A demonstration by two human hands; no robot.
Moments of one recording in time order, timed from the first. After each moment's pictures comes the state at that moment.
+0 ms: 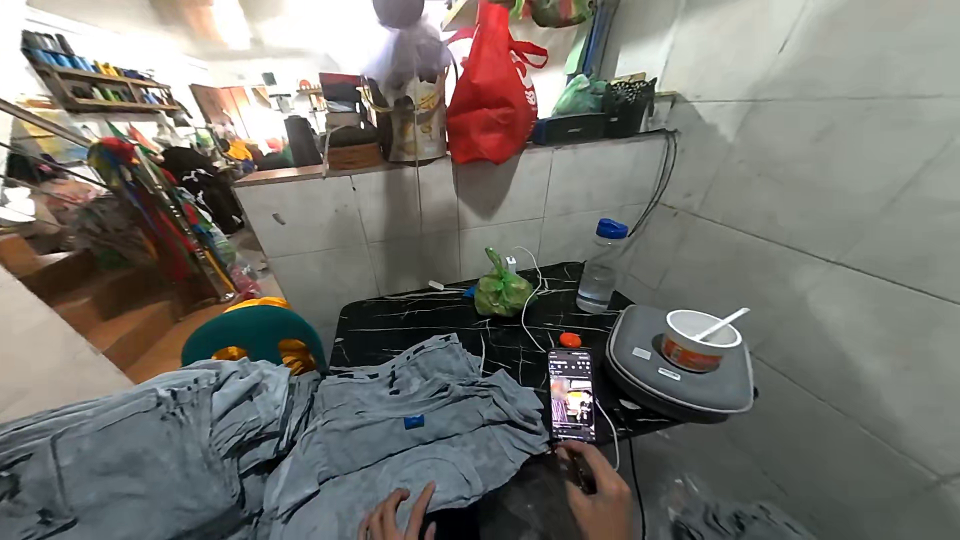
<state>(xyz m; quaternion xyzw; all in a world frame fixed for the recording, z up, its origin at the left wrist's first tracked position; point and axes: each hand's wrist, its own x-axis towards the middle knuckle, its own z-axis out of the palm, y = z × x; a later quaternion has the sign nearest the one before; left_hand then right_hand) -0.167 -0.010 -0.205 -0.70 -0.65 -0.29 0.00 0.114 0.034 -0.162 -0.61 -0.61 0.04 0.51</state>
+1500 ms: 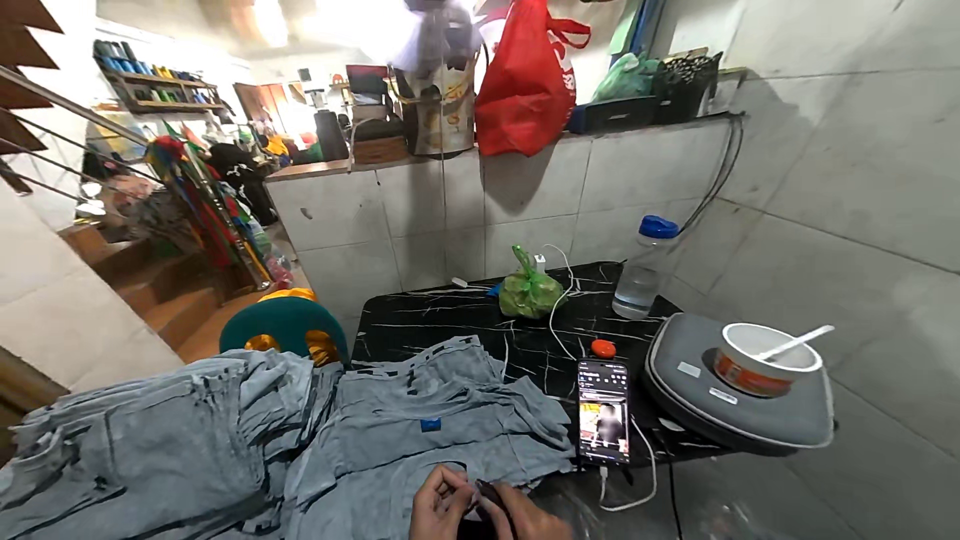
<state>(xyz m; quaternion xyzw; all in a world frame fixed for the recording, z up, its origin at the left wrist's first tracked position) -0.135 0.030 -0.155 -0.51 -0.44 -0.58 -0.45 0.025 0.016 -0.140 -0.57 -0.75 0.14 0.32</state>
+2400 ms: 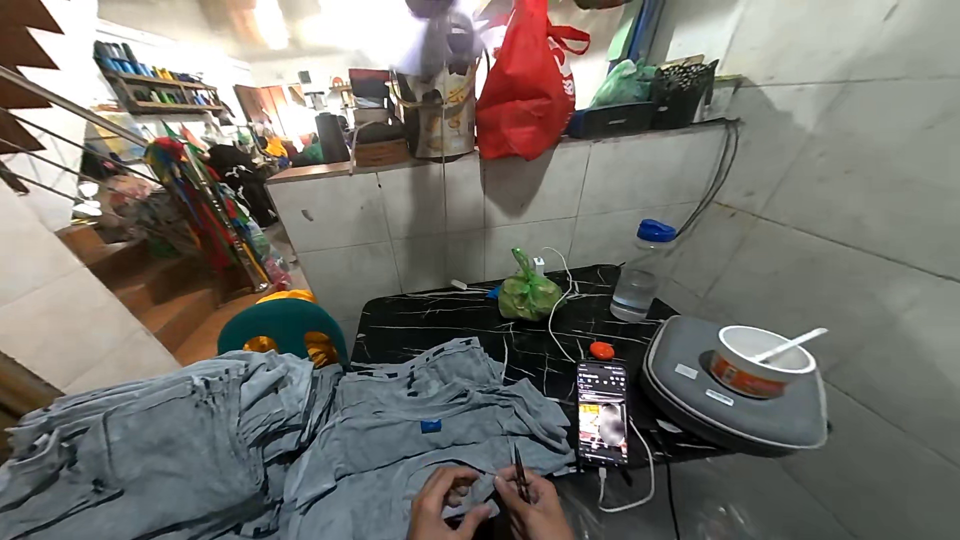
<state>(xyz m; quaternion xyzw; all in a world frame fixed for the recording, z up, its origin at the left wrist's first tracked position) -0.143 0.028 -0.139 -0.65 -0.51 -0.47 -0.32 0.034 0.046 -0.153 -0.46 -0.41 0.61 0.49</state>
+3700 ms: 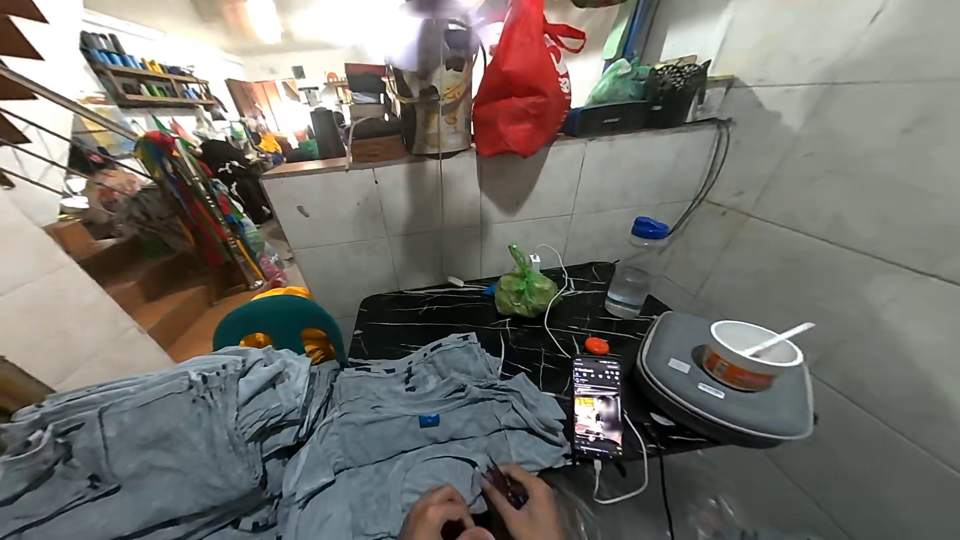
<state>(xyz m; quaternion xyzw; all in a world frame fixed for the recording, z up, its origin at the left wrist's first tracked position) -0.164 0.018 -0.147 -0.75 -0.47 -0.35 -0.32 0.032 0.040 -0.158 -0.56 -0.62 0.35 0.42</state>
